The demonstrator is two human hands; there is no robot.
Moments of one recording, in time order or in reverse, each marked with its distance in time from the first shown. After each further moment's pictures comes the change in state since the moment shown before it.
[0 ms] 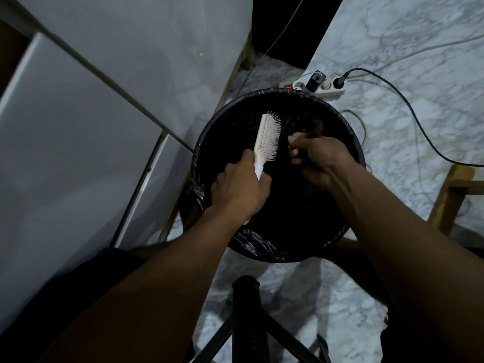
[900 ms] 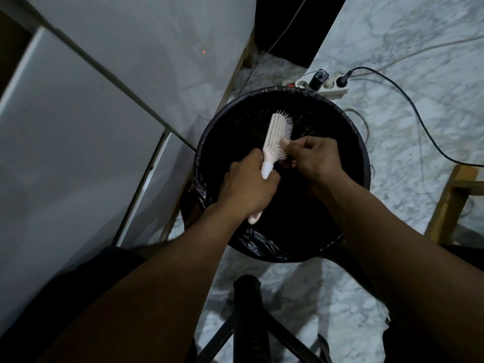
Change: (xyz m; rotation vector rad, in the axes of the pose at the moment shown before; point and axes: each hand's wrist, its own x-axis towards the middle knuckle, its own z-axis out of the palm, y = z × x) left_hand 0.007 -0.003 0.005 -0.273 -0.066 0.018; right_hand -0.006 0.022 0.002 -0.415 0.095 -0.263
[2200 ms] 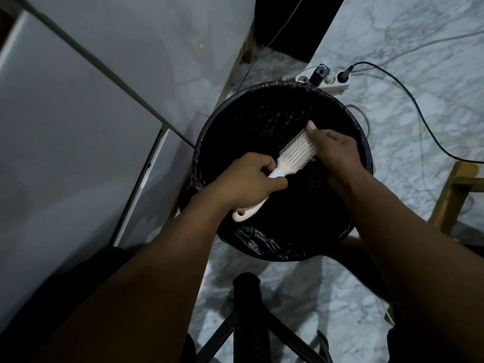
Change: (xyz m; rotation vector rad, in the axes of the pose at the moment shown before) left_hand 0.009 -0.001 -0.019 -0.115 -0.334 0.010; right_hand 0.019 0.001 -0.026 0.060 0.092 0.014
